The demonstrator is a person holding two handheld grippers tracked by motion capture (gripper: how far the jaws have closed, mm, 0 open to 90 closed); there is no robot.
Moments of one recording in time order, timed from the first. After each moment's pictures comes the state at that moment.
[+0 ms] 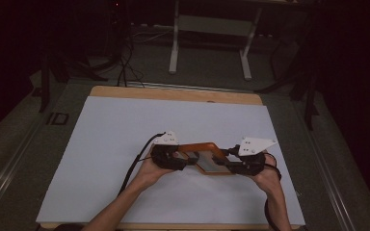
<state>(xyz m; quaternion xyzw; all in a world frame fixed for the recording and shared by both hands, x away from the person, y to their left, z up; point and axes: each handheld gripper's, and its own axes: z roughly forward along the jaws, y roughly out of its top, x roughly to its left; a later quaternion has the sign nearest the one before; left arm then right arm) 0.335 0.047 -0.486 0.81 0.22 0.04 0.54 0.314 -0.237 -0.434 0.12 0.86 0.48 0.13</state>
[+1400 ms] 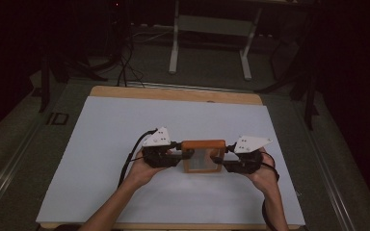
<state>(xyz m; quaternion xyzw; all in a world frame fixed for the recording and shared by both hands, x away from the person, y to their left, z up) 0.317 0.069 -0.448 0.80 0.18 0.09 0.57 0.319 -0.229 -0.439 0.15 0.86 0.47 0.14</state>
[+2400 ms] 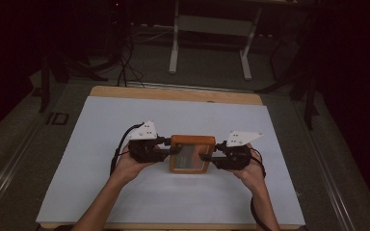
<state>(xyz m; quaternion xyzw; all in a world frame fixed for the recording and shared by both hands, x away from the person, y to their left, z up) 0.318 0.104 -0.429 0.80 0.19 0.09 0.56 0.330 -0.203 -0.443 0.17 0.83 0.52 0.07</state>
